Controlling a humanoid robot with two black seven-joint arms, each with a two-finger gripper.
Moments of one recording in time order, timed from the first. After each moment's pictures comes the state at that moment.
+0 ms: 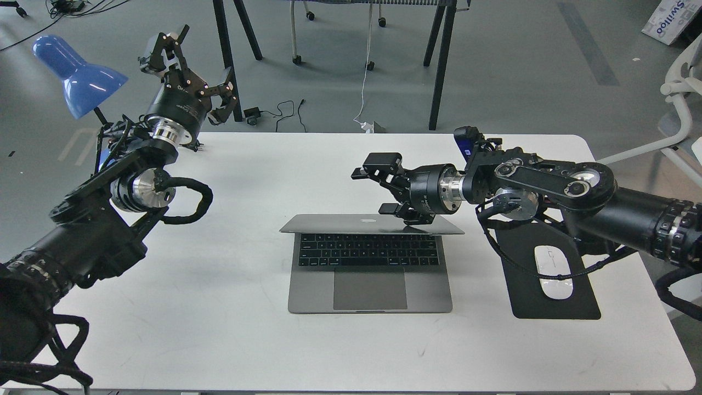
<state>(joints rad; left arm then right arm) -0.84 0.26 -0.68 -0.66 0.03 -0.27 -0.49 1.17 -0.25 -0.10 0.92 -0.30 0.38 -0.01</state>
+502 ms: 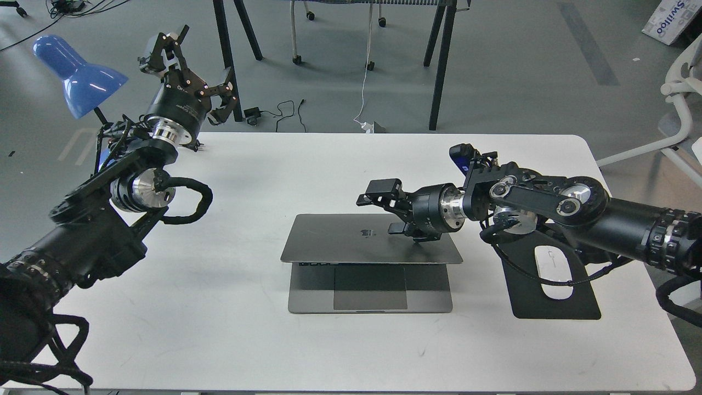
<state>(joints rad) -0.84 0.26 -0.68 -0.66 0.03 -0.27 -0.49 1.15 -0.24 -0.16 0.92 -0.37 0.38 -0.01</state>
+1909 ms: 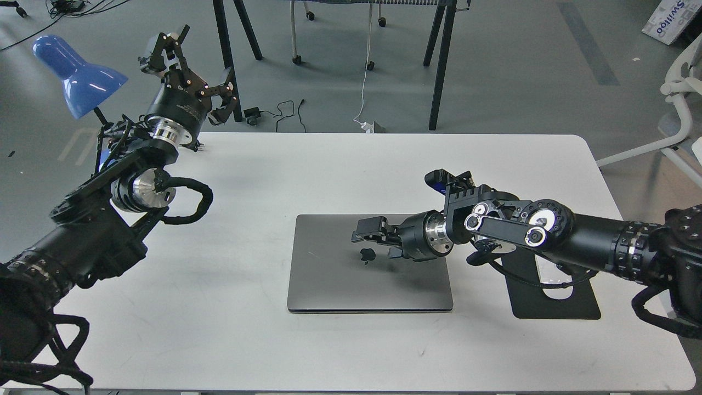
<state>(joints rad) -0.84 0.26 -0.68 -0.66 0.03 -0.27 -0.49 1.13 -0.15 -0.19 0.85 -0.54 0.36 -0.01</state>
